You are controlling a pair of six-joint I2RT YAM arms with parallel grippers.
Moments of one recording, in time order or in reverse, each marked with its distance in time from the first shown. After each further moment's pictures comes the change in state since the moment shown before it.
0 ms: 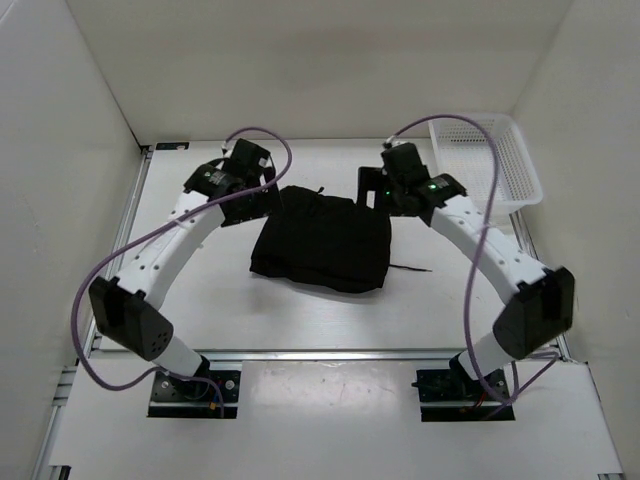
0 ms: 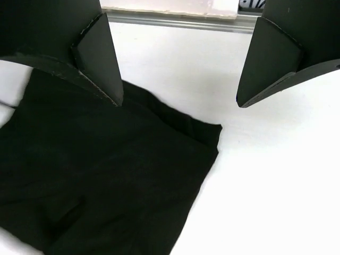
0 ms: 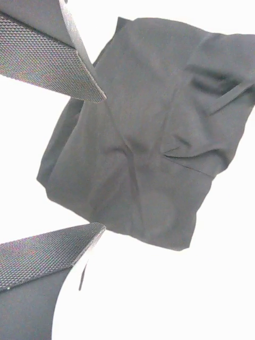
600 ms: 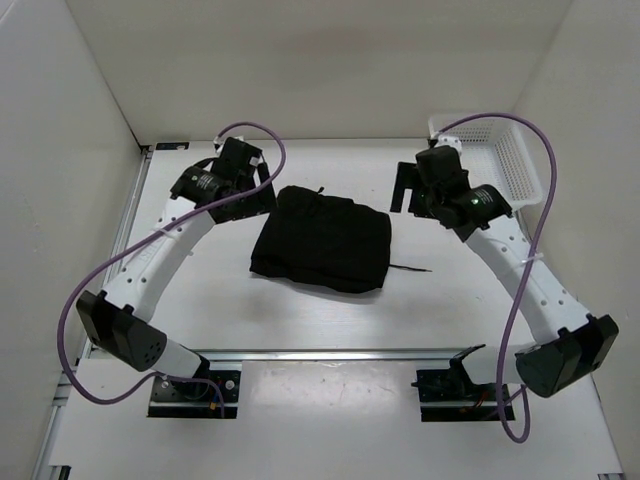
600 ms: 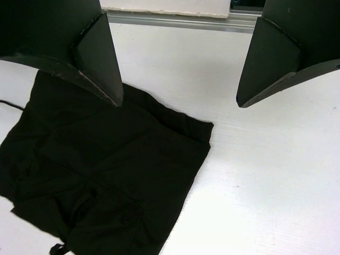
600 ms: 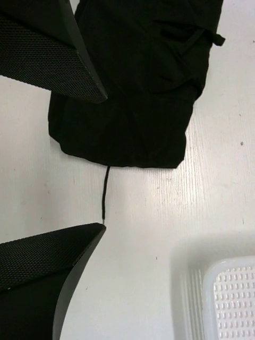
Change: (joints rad) left arm 0.000 -0.093 0.062 -0.029 -0.035 0.040; right arm -0.050 -0.274 -0.016 -0.140 0.259 -0.013
